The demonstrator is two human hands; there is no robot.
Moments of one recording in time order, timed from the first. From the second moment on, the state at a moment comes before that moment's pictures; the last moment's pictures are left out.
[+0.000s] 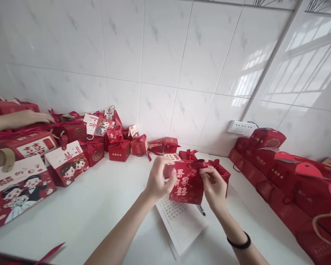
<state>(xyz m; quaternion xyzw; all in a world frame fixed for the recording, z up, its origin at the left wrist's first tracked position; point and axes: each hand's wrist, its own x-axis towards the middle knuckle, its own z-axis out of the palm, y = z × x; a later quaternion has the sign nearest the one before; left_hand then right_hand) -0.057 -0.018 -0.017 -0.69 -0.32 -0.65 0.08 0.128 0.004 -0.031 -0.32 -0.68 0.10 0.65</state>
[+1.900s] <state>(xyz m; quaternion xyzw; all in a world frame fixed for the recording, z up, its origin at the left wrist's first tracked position) -0.042 -0.016 -0.020 -0.78 -0.31 -0.54 -0.09 0.107 -0.019 -0.038 -0.36 -0.65 0.31 0.59</state>
